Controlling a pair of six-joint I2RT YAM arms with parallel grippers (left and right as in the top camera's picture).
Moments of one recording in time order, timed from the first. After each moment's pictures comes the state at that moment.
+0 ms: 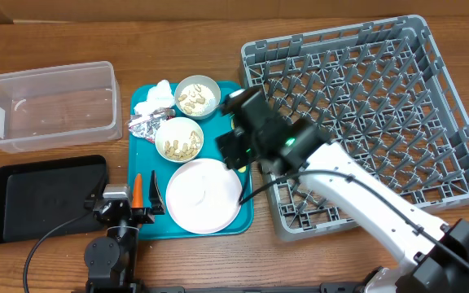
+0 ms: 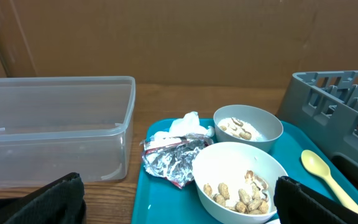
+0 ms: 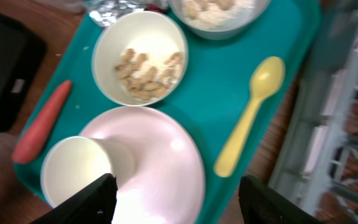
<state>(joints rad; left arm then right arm) -0.01 0.02 0.01 -0.08 -0.01 -0.05 0.76 1.64 1.40 -0.76 -0.04 0.29</state>
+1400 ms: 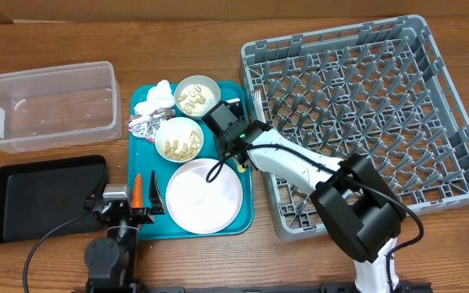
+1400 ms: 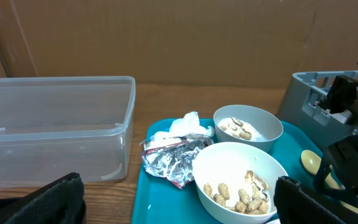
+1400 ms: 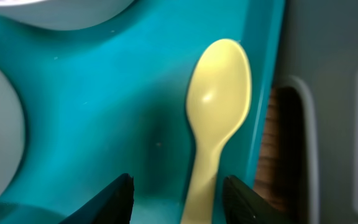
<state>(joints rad) -0.01 0.02 0.01 -0.08 -0.01 -0.05 0.75 2.06 1.40 -0.51 0.25 0.46</state>
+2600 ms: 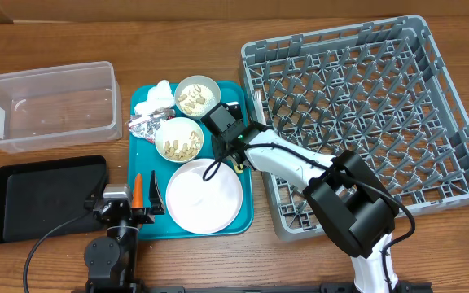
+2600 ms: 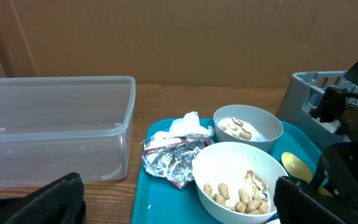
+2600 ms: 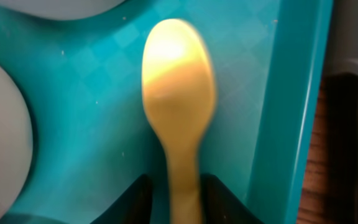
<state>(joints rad) -0.01 0.02 0.01 -0.08 -0.01 -0.05 0.74 2.10 1.41 -0.46 0.18 0.52</state>
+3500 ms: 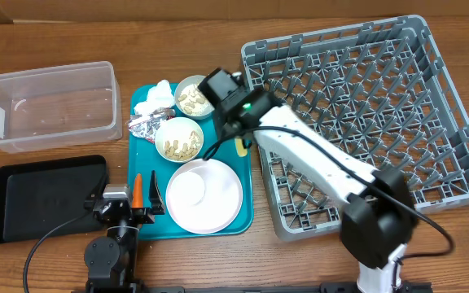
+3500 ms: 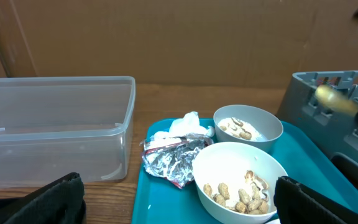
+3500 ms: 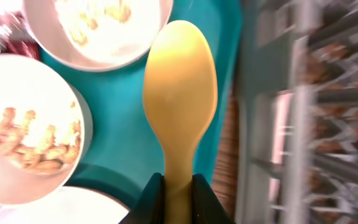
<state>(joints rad) -0.01 0.02 0.01 -0.08 -0.01 -0.05 0.72 1.99 1.73 -0.93 0.21 0.45</state>
